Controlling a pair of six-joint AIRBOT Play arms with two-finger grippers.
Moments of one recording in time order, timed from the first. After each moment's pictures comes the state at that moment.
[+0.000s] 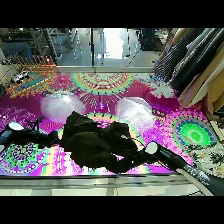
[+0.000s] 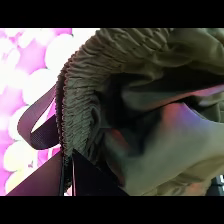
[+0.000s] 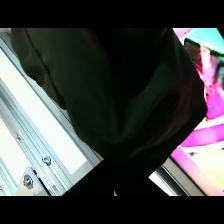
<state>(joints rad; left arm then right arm) 0.27 -1.41 0.89 0.85 -1.20 -1.24 0.47 -1.22 0.60 -0.60 0.97 0.94</state>
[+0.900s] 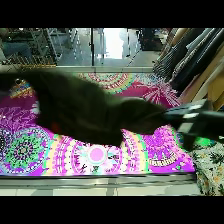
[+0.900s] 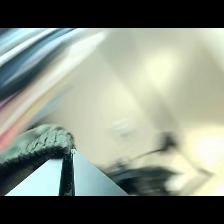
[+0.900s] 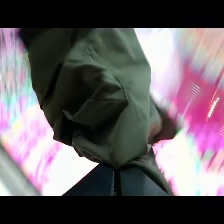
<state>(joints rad) 0.50 -1.10 1.33 -0.41 -1.56 -0.98 0.27 -0.71 1.52 -1.07 1.34 1.26</state>
